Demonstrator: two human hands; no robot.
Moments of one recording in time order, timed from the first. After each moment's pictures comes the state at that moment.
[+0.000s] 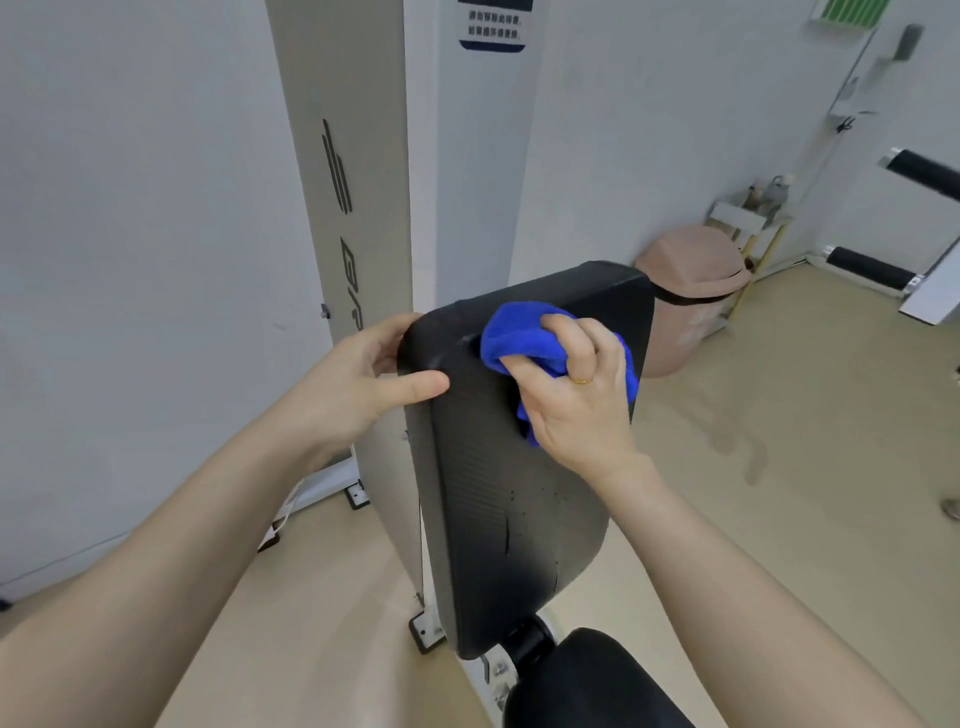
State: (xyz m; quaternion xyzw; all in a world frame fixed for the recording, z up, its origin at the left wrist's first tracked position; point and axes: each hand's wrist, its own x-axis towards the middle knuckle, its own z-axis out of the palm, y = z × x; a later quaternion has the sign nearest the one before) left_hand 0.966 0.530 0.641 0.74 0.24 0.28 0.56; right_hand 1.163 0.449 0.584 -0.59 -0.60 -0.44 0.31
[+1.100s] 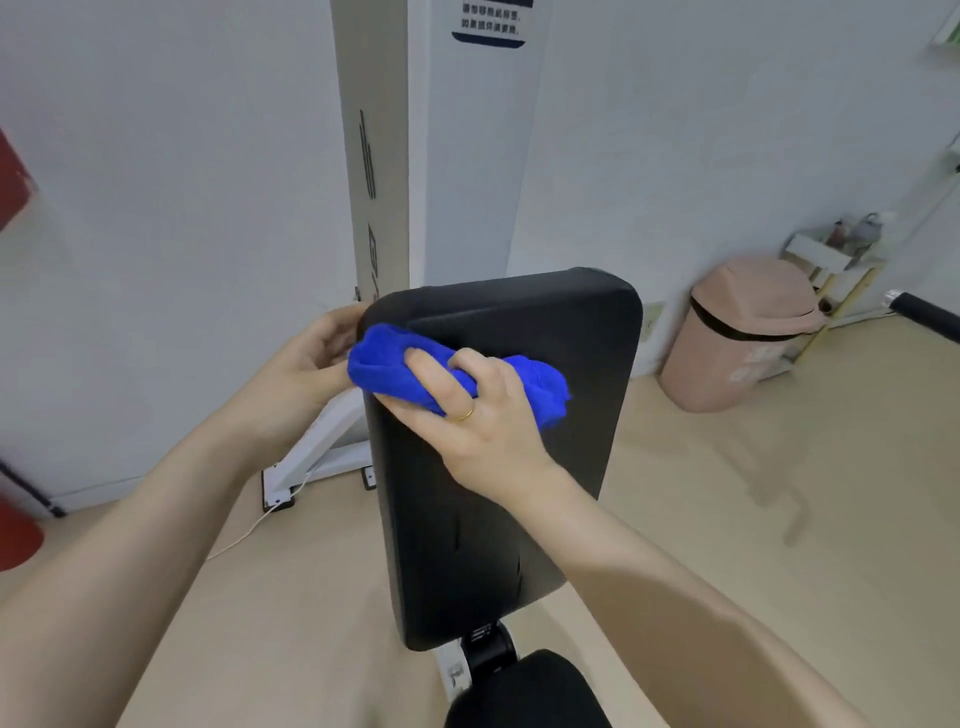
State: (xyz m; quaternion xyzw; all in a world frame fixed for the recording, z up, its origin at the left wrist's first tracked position) left_hand 0.968 0.510 0.617 0.68 0.31 0.37 0.55; right_hand 1.143 0.452 0.575 -0.42 -0.73 -0.43 0.32
